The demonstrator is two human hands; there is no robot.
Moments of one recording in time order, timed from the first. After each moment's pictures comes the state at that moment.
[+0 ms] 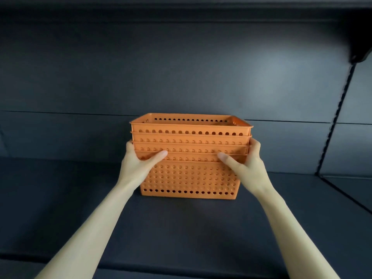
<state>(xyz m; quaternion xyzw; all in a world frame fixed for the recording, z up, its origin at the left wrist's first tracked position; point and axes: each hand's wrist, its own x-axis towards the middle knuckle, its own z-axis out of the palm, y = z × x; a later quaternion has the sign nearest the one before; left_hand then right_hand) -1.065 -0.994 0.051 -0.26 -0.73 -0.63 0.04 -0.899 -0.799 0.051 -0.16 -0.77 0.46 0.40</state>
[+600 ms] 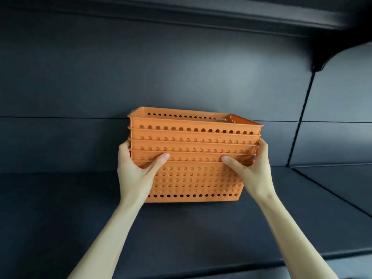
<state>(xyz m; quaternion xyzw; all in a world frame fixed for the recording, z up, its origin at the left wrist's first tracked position) -1.066 -1.001 0.044 -0.33 -0.61 -0.71 0.10 -0.887 -0.836 0.052 -0.21 -0.71 0.41 0.53</state>
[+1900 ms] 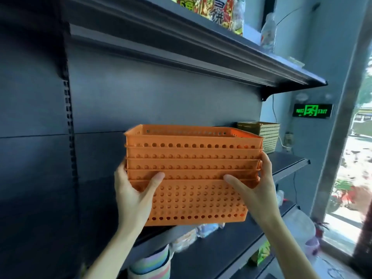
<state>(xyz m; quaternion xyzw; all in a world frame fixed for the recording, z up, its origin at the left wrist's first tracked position) -0.551 -0.600 0.031 -0.47 -0.45 -0.75 -0.06 -0.311 -0.557 0.057 -0.35 -0.65 0.23 0.63</state>
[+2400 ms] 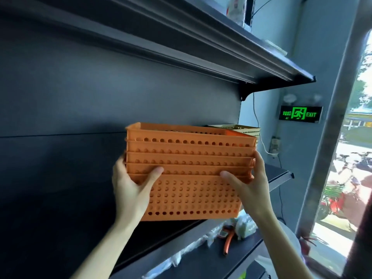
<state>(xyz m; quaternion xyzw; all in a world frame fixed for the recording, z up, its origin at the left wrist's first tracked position) -0.392 -0.354 0.040 -0.47 -0.48 -0.74 -0.05 -0.149 -0.311 0.062 -0.35 -0.64 0.25 0.64</state>
